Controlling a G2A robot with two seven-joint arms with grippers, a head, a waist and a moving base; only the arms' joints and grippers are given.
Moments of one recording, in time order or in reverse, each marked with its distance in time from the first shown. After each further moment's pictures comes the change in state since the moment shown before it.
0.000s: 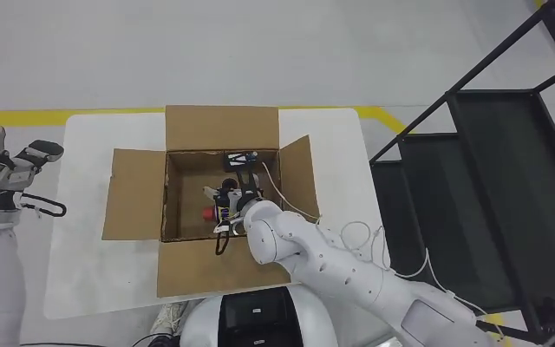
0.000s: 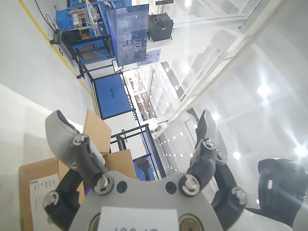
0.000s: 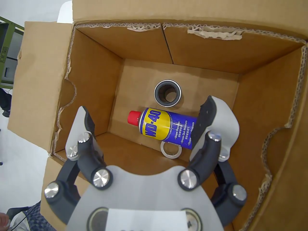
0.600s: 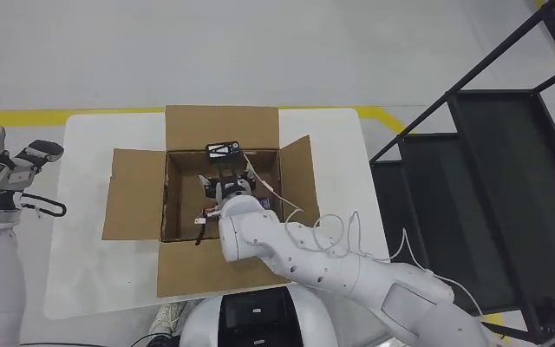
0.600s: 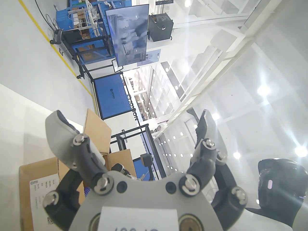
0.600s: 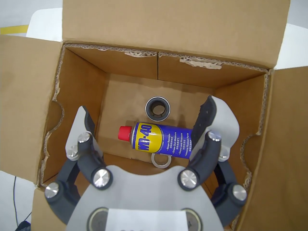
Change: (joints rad) left arm 0.000 0.000 0.000 0.000 0.000 0.000 0.000; right arm 0.135 -0.112 -0.104 0.078 -0.200 0.254 0.137
